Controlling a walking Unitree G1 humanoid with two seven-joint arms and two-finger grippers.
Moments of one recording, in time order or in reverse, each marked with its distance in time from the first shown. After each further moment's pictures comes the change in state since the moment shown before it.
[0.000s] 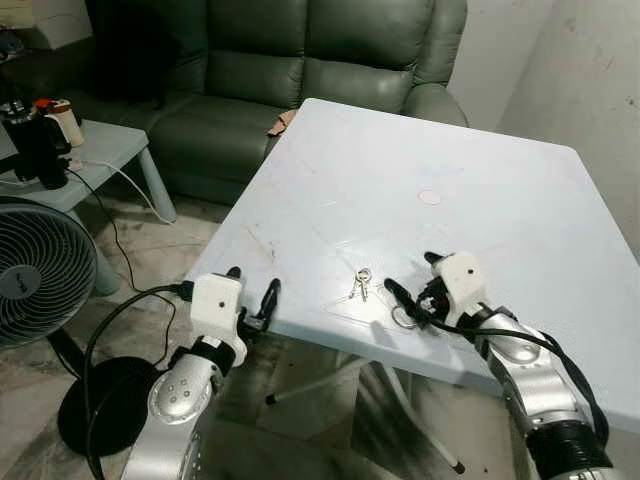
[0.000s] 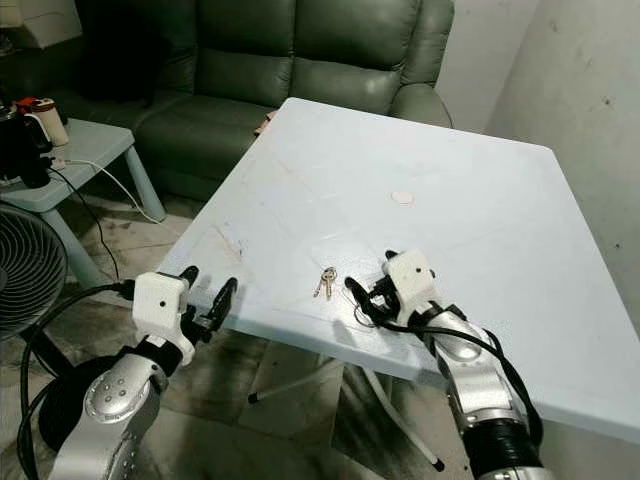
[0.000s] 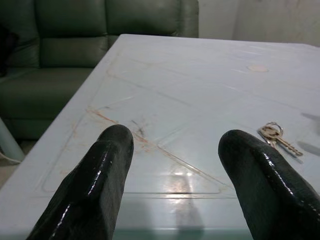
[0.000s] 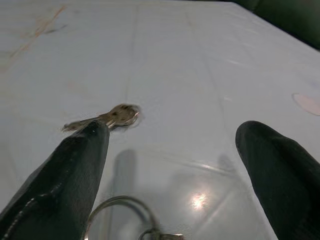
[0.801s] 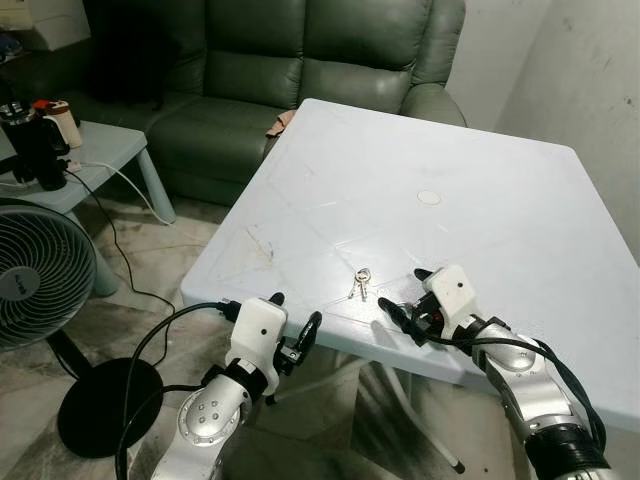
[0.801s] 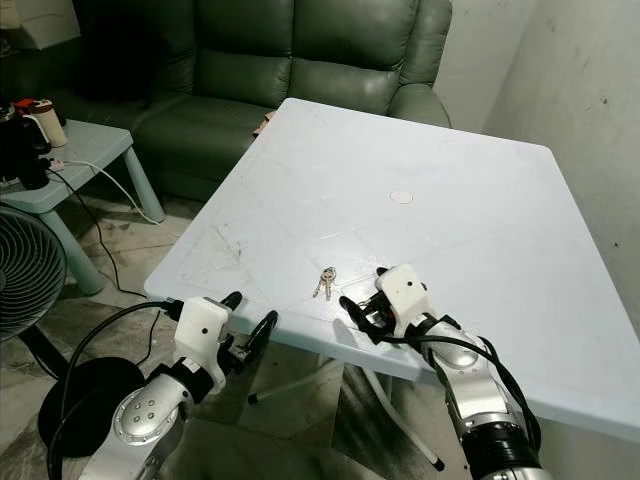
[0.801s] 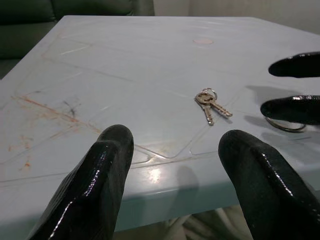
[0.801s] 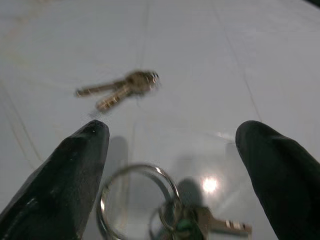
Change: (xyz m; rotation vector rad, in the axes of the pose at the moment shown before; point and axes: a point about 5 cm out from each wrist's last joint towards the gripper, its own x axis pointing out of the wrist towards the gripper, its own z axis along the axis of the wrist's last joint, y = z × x) left arm -0.007 -0.036 -0.014 0.021 0.066 -0.178; right arm 0.000 0.003 -0.019 0.019 0.077 0.036
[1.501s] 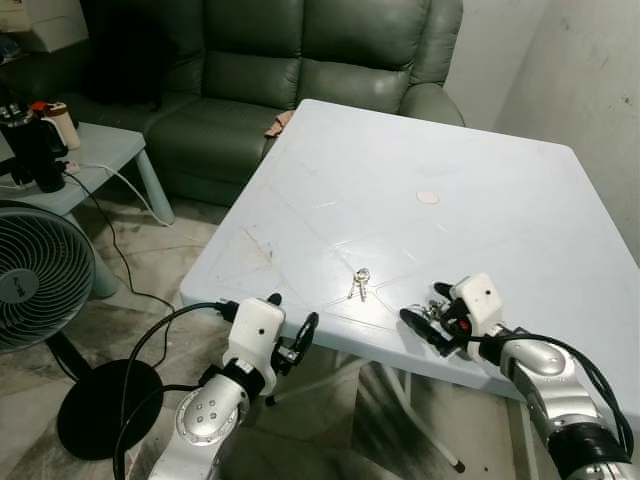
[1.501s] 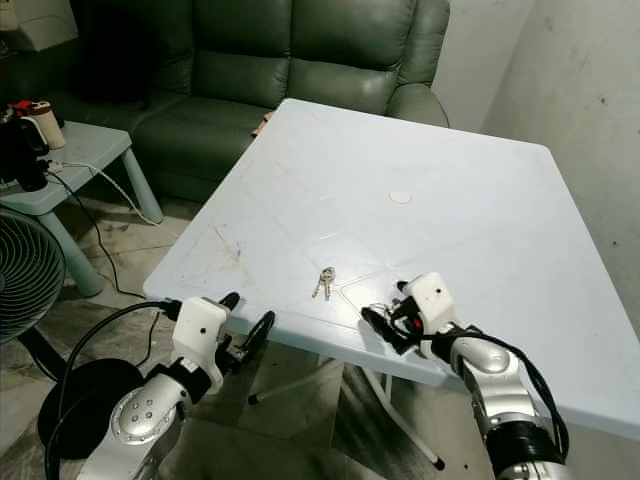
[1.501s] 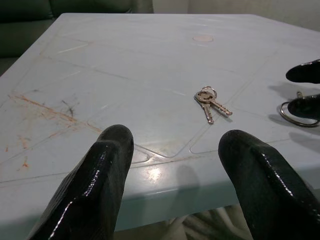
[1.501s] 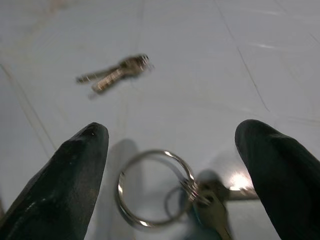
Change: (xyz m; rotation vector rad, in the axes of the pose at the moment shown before) left arm 0.000 0.001 0.000 -0.001 0.008 0.005; right arm -0.017 -0.018 -0.013 0.140 -0.028 0.085
